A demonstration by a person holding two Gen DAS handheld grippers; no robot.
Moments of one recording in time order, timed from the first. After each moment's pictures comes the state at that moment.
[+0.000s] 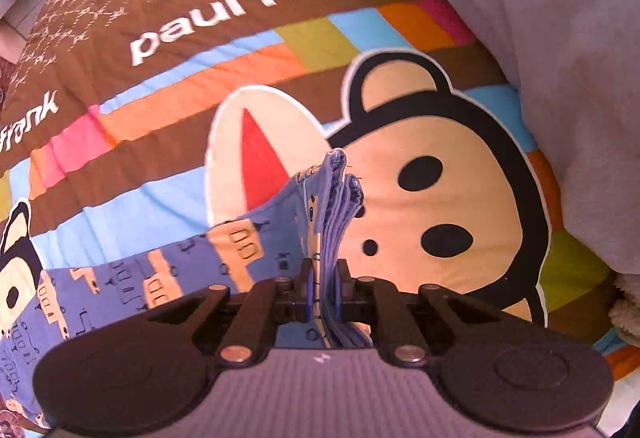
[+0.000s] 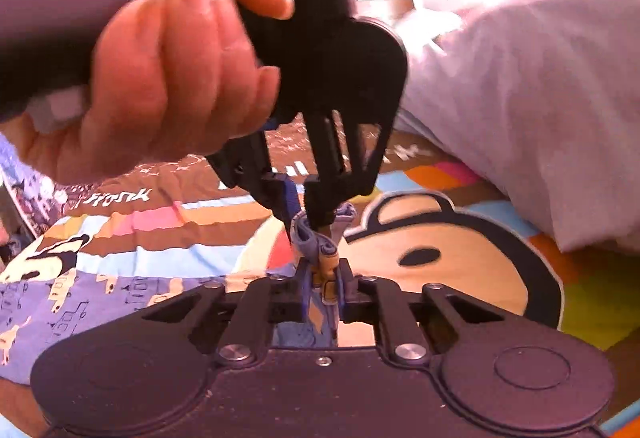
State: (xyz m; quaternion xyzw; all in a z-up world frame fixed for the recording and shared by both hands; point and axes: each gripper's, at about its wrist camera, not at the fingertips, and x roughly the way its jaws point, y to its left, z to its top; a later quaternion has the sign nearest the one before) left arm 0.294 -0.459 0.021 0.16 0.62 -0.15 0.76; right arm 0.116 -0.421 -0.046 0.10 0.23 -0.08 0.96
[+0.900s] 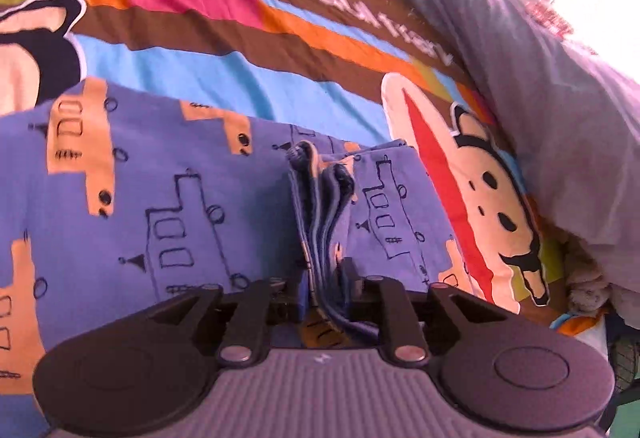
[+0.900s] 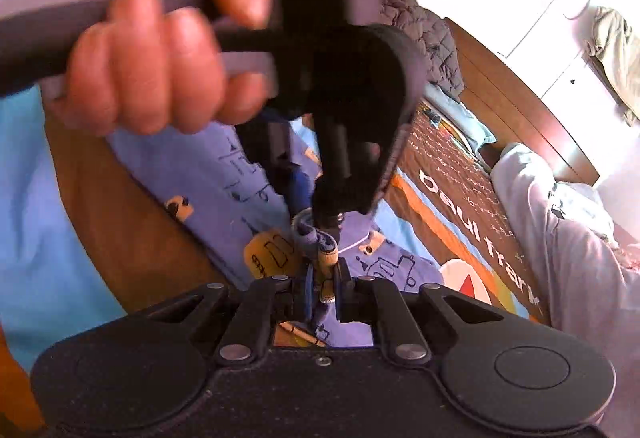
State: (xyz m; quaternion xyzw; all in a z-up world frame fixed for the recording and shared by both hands) left arm 0.270 -0.130 -0.077 -0.13 0.53 -0.28 0.79; right arm 0.117 -0.187 -0.082 -0.32 0.26 0.10 0.90
